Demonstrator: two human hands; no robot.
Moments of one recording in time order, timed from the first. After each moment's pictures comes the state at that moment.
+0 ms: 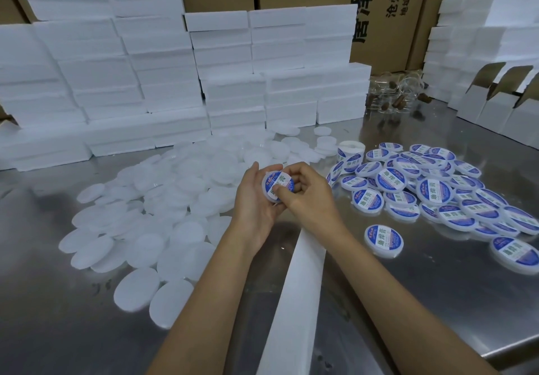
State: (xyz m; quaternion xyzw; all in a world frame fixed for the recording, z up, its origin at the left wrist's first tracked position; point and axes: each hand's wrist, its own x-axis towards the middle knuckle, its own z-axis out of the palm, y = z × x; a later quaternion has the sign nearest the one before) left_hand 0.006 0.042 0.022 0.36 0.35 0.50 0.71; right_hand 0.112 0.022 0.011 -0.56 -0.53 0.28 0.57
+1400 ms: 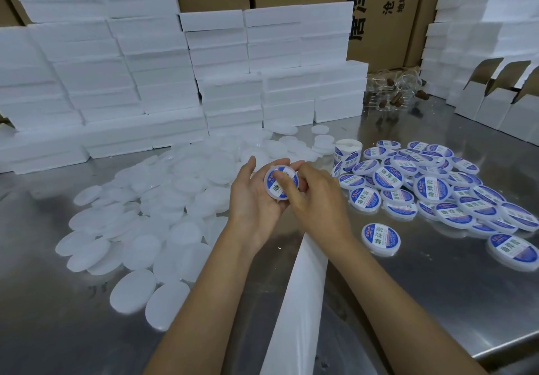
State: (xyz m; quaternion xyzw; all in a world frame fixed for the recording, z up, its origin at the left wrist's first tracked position) left_hand 0.006 0.040 0.027 0.33 0.25 0.49 0.77; right_hand 0.124 0.010 0.010 -0.59 -0.62 0.04 0.51
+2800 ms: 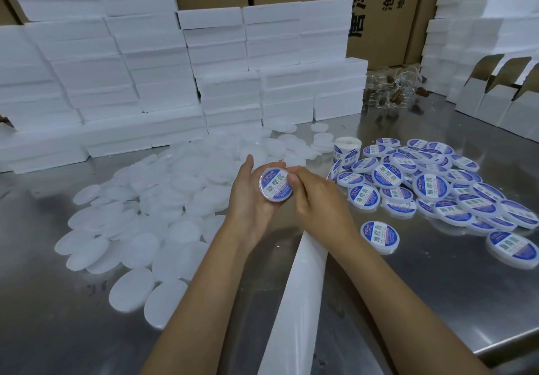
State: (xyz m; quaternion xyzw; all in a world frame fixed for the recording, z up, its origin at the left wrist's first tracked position) left_hand 0.007 0.043 0.027 0.35 0.31 0.49 0.73; right_hand 0.136 0.003 0.007 -0.59 -0.68 0.04 0.43
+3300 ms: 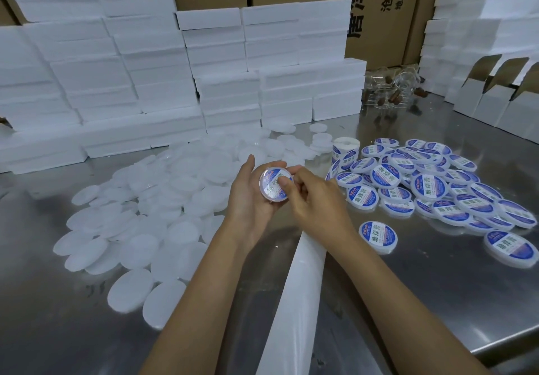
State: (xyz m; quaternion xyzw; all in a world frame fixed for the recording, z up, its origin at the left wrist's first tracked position) left_hand 0.005 0.041 0.028 0.38 0.30 0.48 0.73; right_hand 0.135 0.006 0.003 -0.58 -0.66 0.05 0.48
